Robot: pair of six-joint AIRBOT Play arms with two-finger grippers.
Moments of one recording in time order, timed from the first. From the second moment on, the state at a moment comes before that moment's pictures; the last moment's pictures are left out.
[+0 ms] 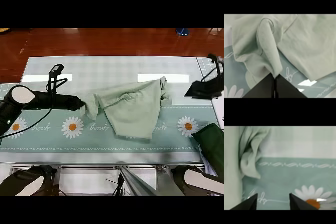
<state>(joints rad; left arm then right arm) -0.20 -1.05 0.80 0.89 -0.92 -1.19 -0.34 -1.32 1.22 -1.24 1.44 1.31</state>
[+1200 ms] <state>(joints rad) -0.20 -1.03 0.85 0.92 -0.94 -1.14 0.17 -1.07 0.62 -0.89 0.87 1.54</state>
